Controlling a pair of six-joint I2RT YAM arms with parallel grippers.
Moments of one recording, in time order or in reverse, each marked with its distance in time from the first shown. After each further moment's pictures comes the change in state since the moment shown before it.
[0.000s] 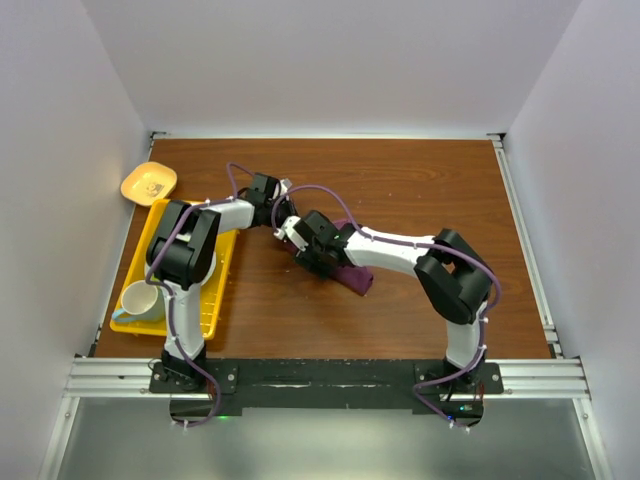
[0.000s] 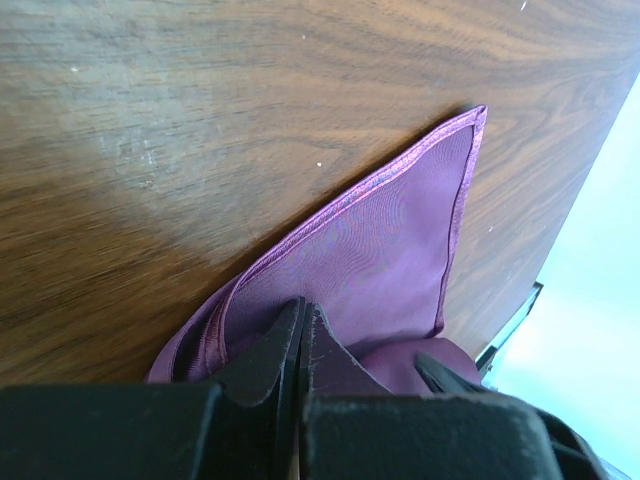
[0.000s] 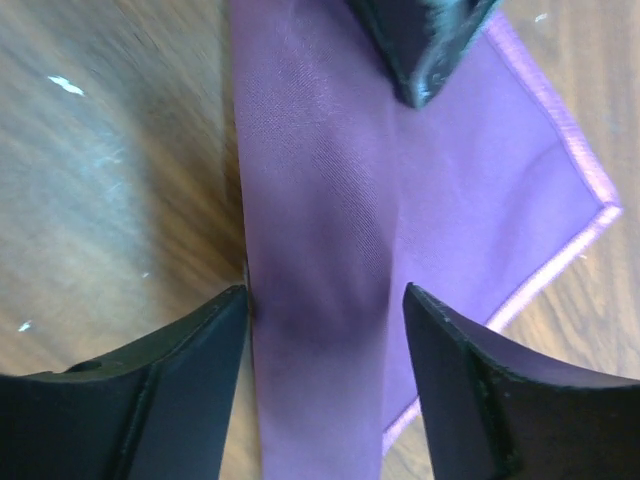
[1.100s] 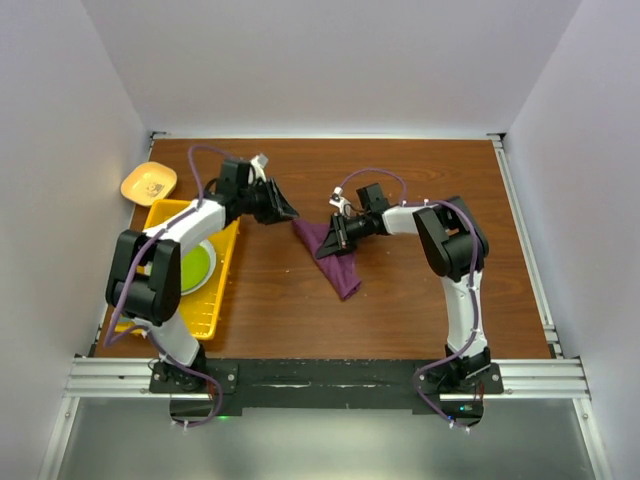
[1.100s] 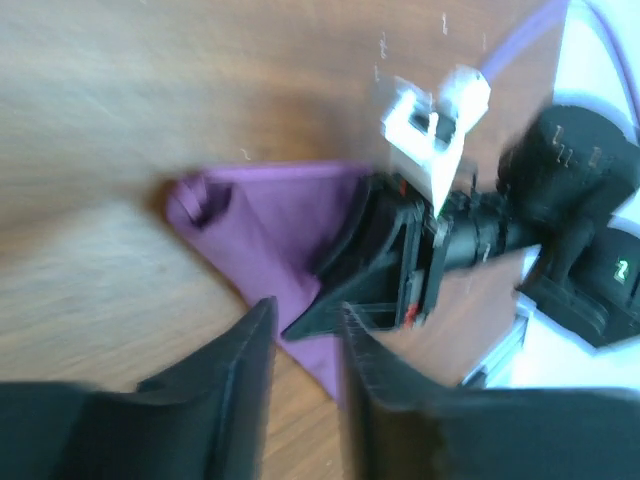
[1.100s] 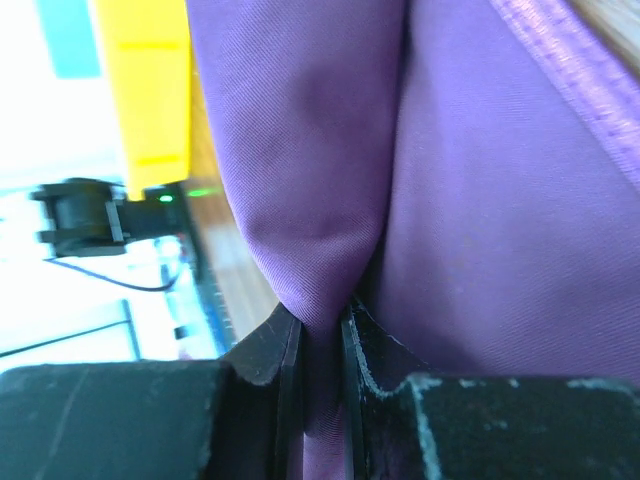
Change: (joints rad) left arm 0.079 -0.346 -0.060 -0.077 -0.083 0.042; right arm -0.457 0.285 -0.007 0.339 -1.212 0.646
